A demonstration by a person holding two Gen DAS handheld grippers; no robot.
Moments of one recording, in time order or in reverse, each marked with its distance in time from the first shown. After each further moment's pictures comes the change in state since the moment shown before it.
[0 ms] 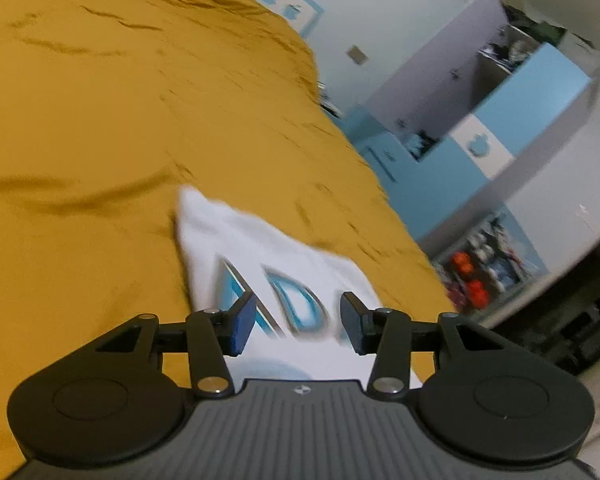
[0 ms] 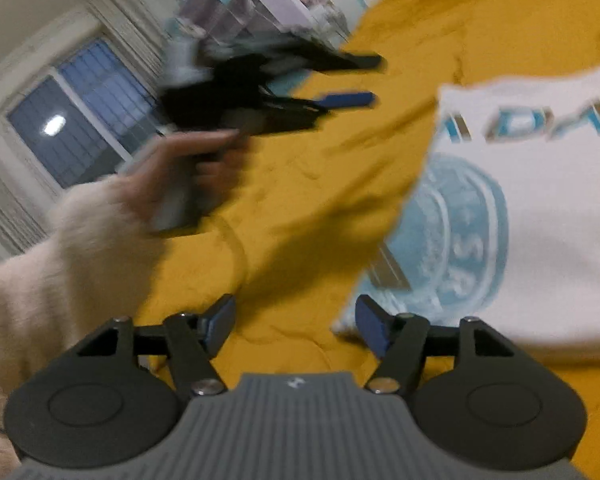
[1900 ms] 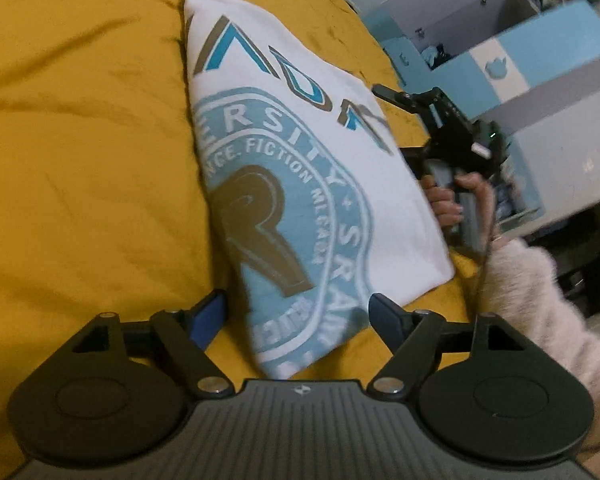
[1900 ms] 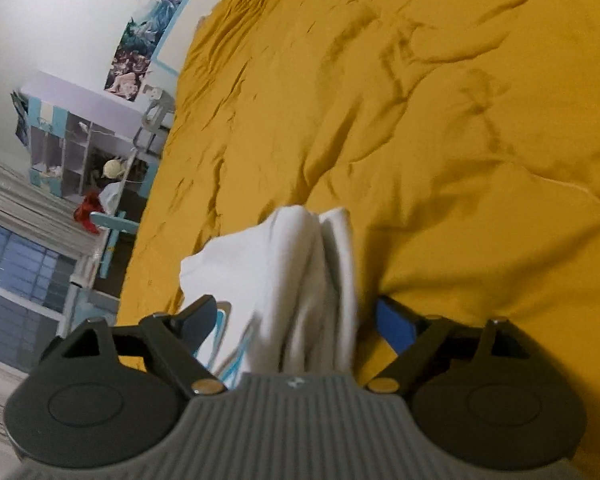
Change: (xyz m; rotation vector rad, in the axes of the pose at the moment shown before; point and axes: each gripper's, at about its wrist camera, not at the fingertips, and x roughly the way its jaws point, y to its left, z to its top) left arm 0.034 0.004 -0.106 -0.152 0.296 -0.012; right arm -0.035 -0.279 0.162 0.521 -0.148 -0.081
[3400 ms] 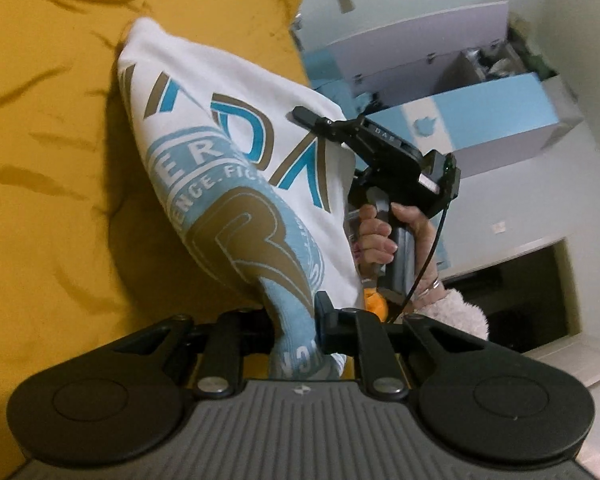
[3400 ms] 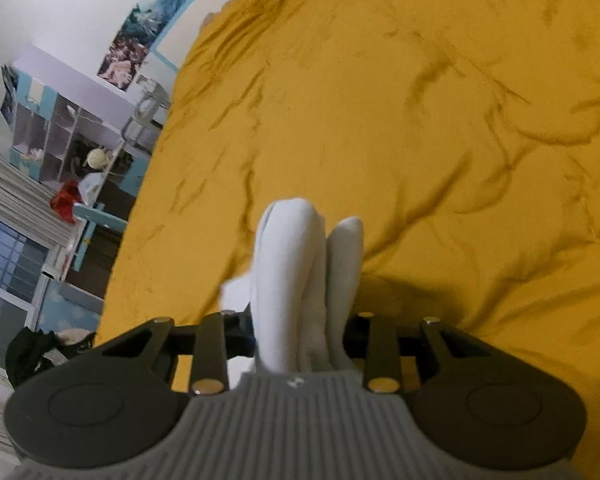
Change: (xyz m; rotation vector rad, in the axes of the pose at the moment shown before) left arm -0.015 -0.013 0.024 -0.120 -0.094 -0.293; right arm 0.003 0.139 0.003 -0.127 -0.048 -0.156
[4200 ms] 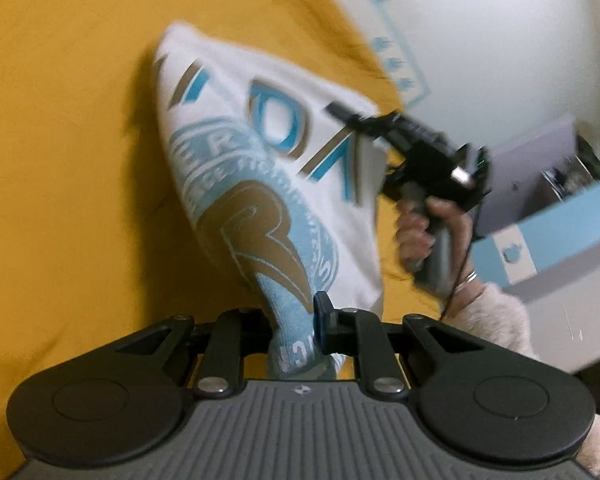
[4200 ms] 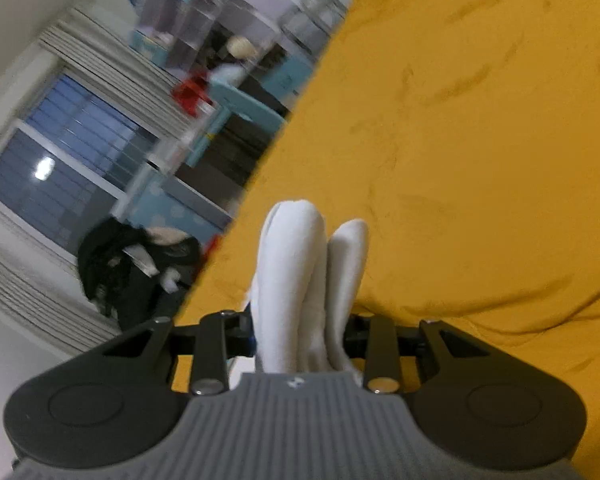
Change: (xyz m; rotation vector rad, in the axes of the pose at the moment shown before) left arm -0.244 0.092 -0.058 -0.119 -0.379 0.328; right arm 0.262 0.293 -0.096 -0.247 0.264 0.293
